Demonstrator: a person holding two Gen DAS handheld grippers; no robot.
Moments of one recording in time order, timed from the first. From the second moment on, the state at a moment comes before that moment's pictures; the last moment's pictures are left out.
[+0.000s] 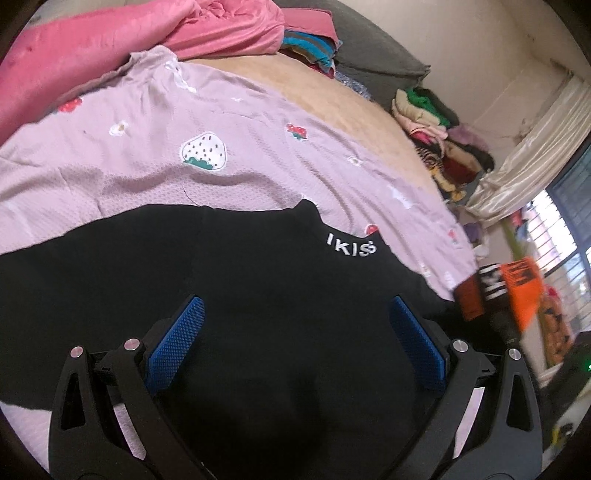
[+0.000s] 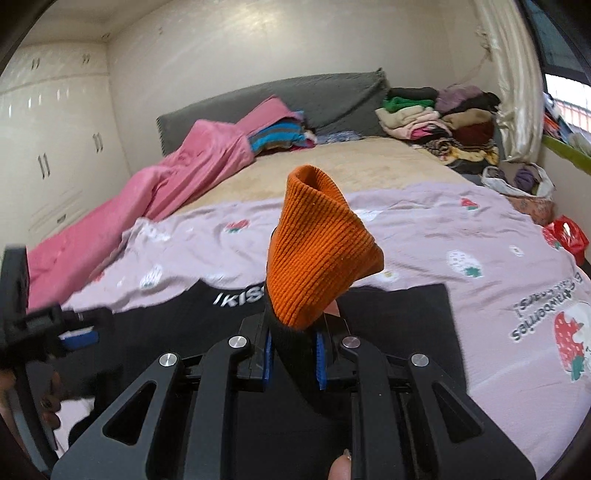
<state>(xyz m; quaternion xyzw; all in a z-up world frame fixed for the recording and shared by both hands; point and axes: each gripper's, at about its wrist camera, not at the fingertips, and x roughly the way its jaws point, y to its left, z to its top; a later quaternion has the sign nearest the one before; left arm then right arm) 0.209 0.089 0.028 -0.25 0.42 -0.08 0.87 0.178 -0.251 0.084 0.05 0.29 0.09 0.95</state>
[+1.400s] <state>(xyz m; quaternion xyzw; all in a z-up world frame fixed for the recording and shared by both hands) 0.212 0.025 -0.004 -0.20 0.44 -0.19 0.85 0.135 -0.253 0.048 0.07 0.37 0.10 0.92</state>
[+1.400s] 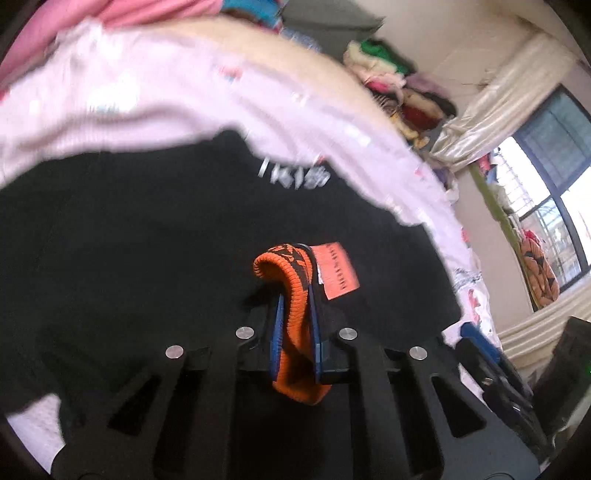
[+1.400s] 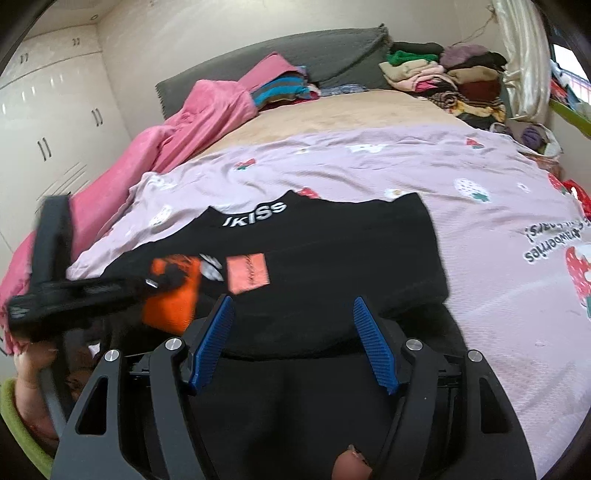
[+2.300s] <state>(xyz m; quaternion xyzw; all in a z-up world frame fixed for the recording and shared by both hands) 0.183 0.073 0.025 -0.12 0.40 -0.07 0.91 0.175 -0.254 0.026 0.02 0.40 0.05 0.91</state>
